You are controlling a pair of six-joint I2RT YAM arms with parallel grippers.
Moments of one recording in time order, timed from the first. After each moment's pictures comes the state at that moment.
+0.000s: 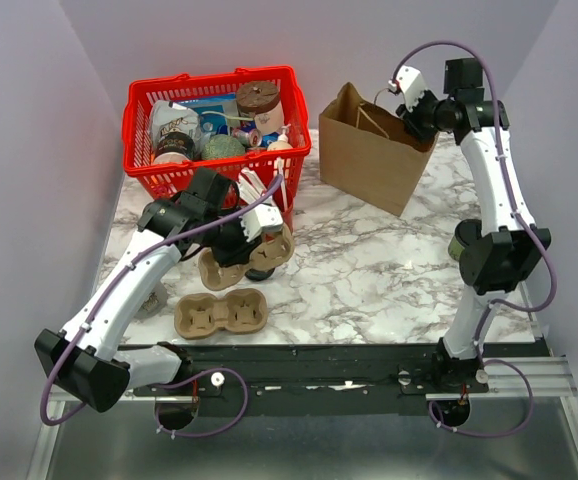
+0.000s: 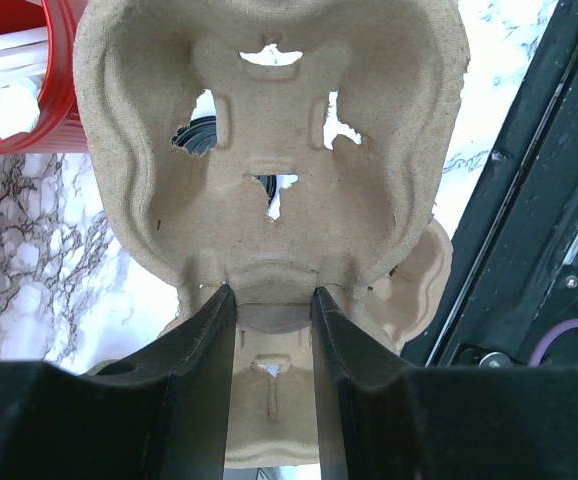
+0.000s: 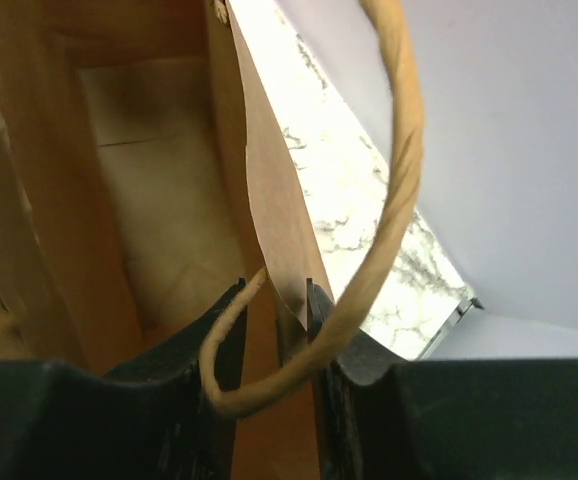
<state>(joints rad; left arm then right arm) -0.48 1.22 1.31 -1.11 0.43 0.65 0.09 1.96 2.19 -0.90 -0.32 -0.82</state>
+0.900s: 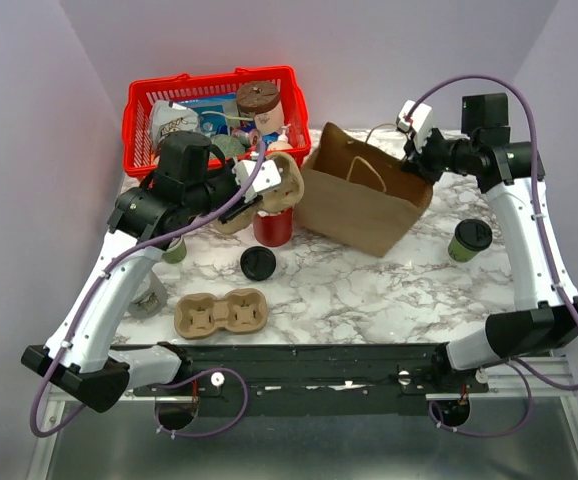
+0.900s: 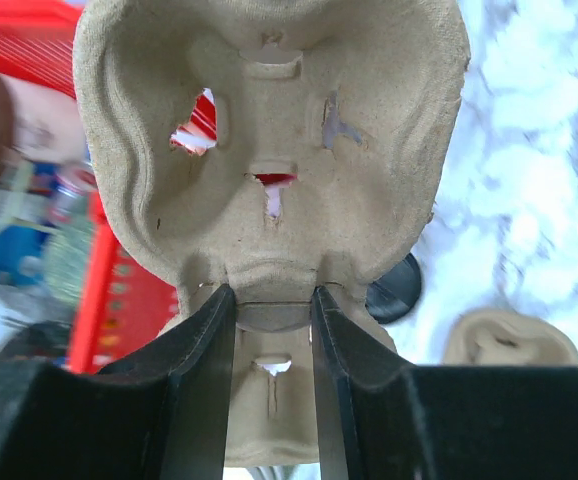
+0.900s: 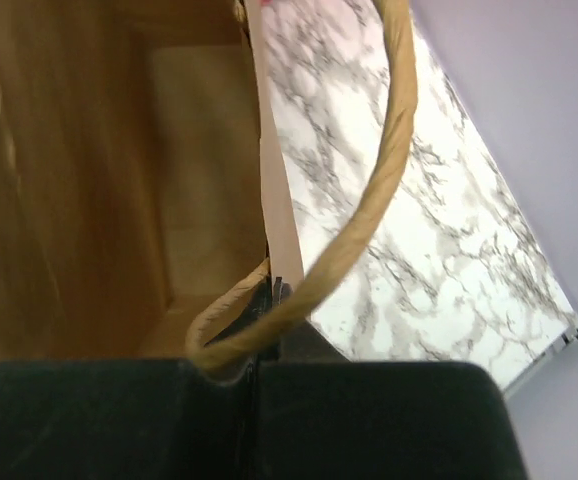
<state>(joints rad) -0.48 1.23 1.56 -0.94 0.37 0.68 0.12 1.50 1.79 -0.99 -0.52 -0.78</state>
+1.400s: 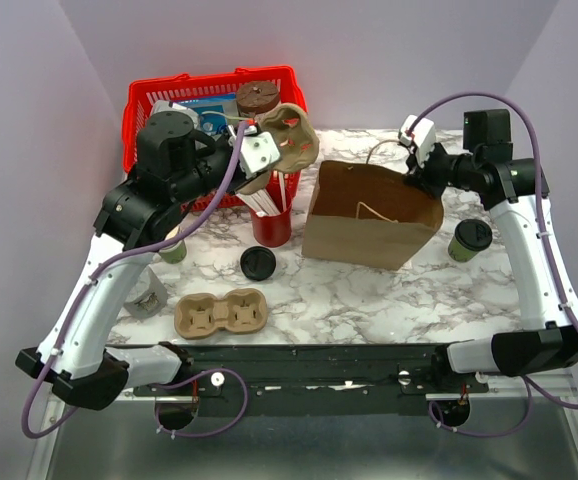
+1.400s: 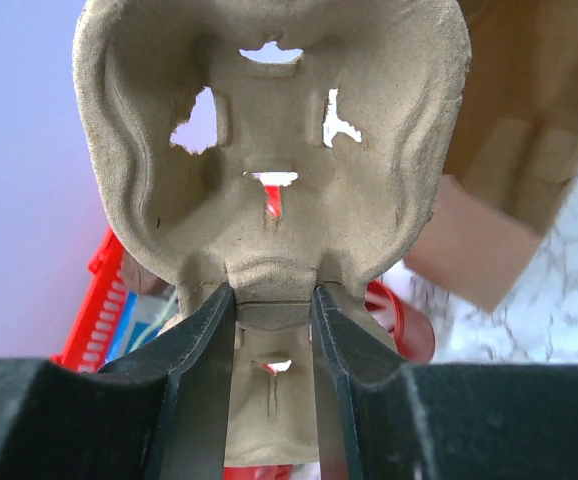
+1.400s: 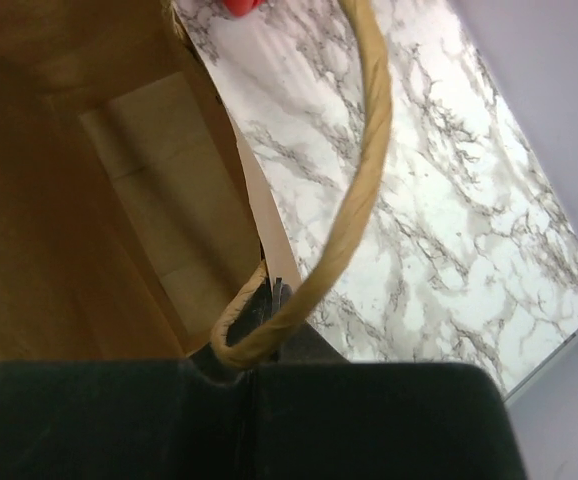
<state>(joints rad) -0.53 1.23 1.72 -0.72 0.36 0.64 0.14 1.37 1.65 -1.01 -0.51 -0.76</state>
